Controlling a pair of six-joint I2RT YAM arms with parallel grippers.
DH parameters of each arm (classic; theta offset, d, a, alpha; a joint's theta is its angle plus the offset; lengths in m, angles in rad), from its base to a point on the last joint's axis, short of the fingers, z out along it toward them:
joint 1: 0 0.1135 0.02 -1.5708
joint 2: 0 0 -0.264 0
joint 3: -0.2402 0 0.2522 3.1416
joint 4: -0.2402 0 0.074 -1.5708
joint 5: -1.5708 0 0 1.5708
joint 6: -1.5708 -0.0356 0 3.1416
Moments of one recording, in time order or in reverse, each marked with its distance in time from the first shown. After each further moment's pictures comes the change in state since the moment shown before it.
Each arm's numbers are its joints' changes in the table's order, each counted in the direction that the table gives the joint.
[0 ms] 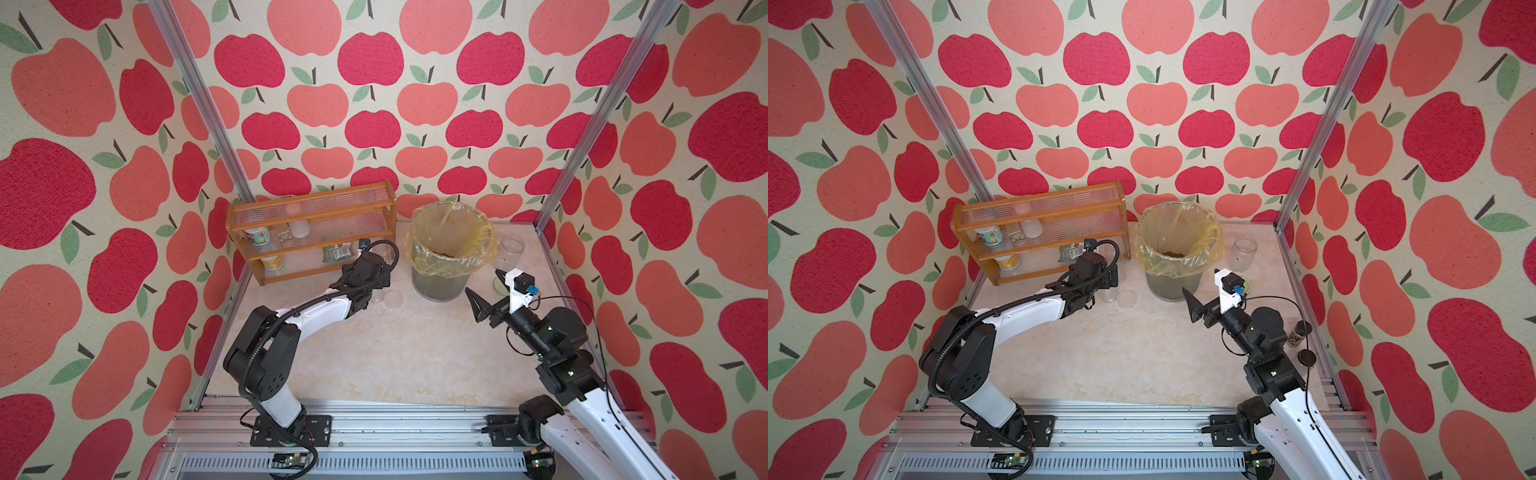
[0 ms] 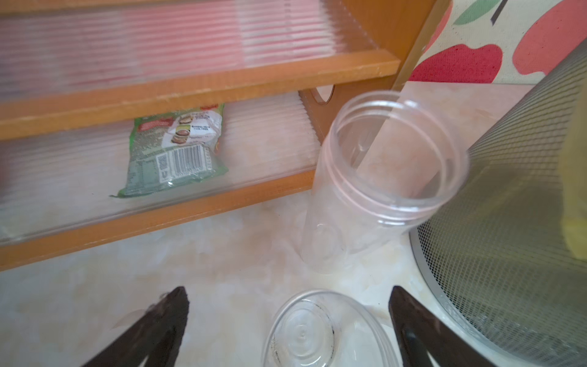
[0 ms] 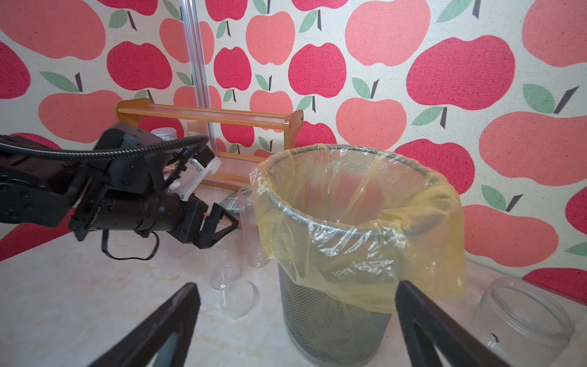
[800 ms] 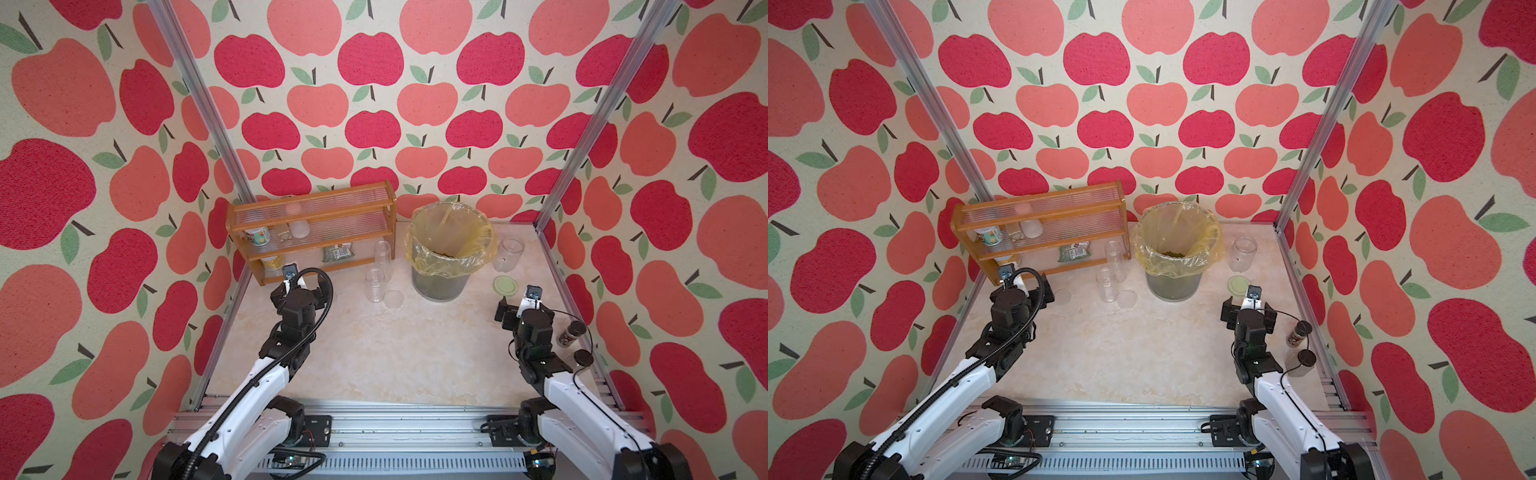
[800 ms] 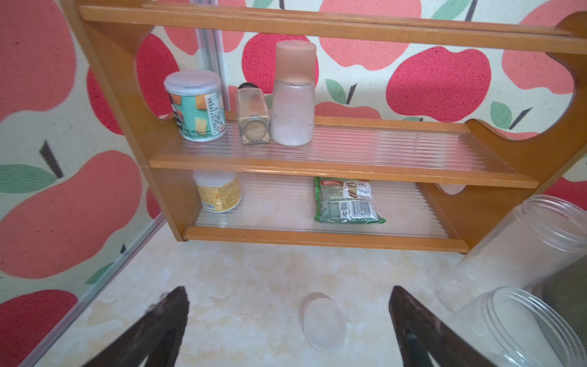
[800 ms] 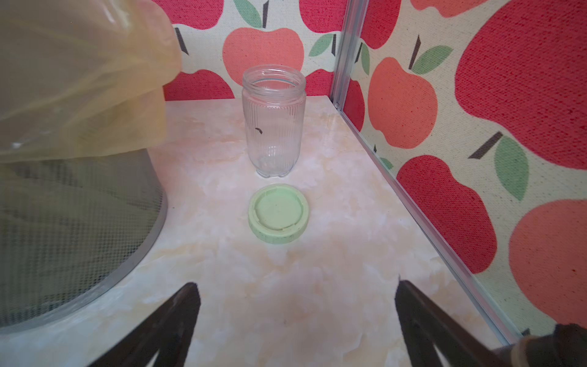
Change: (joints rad) left arm 0.291 -0.774 0.552 0.121 0.122 -0.128; right arm -0.205 0.362 0.283 0.282 -0.626 -0.074
